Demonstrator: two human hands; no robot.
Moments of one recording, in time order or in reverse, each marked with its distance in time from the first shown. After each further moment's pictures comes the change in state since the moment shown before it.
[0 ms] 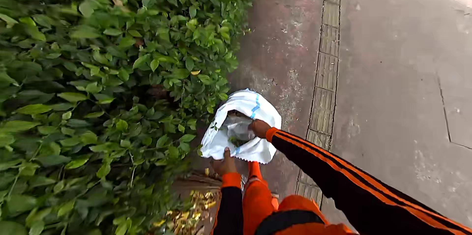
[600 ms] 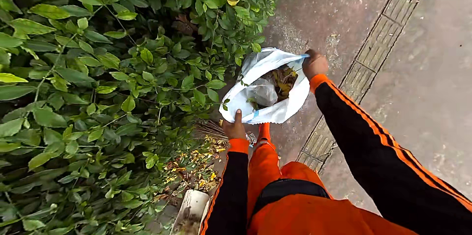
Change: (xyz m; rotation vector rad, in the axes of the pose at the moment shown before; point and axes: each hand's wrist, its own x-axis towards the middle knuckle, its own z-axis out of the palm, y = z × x) left_hand 0.011 -0.008 -0.034 -0.260 0.041 -0.001; right_hand 0.007 0.042 -0.082 0.139 0.602 0.557
